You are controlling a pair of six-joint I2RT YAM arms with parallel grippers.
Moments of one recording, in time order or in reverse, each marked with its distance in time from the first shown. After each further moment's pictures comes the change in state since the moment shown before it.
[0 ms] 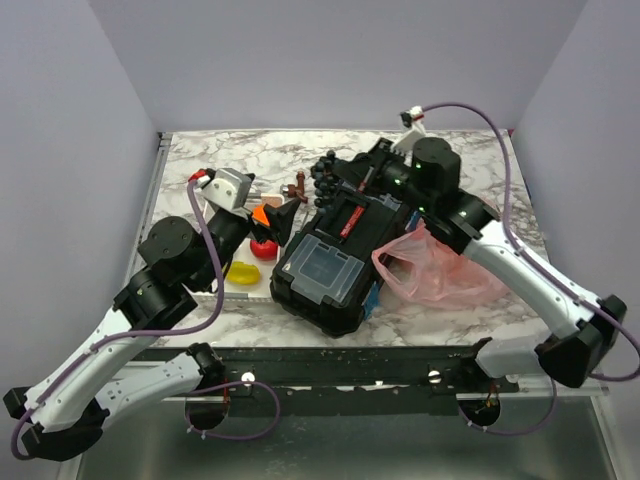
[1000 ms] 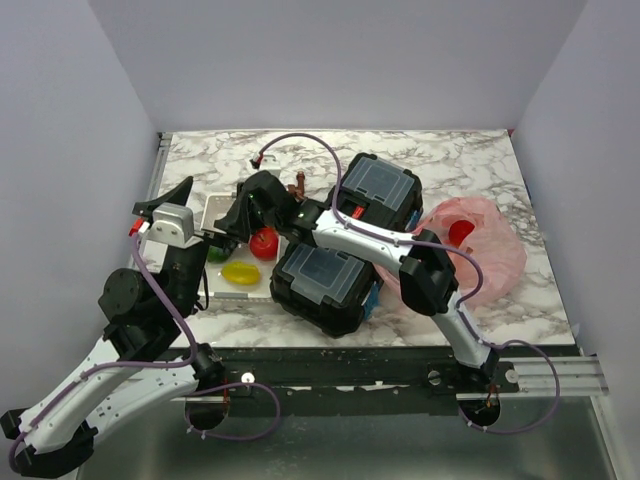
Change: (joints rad) left arm -0.031 -0.242 -0.253 0.350 -0.288 0.254; right arm 0.359 0.956 0.696 -0.085 0.312 -0.098
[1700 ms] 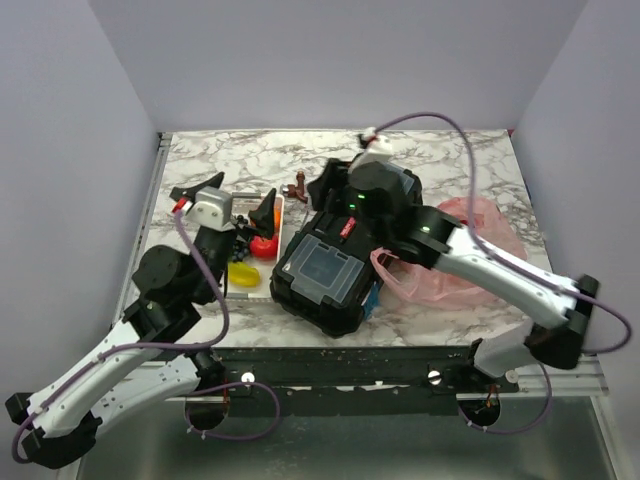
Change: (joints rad) left arm 0.000 0.100 0.011 -0.019 0.037 -0.045; right arm -0.003 -0.704 -0.467 -0.070 0.257 -0.043
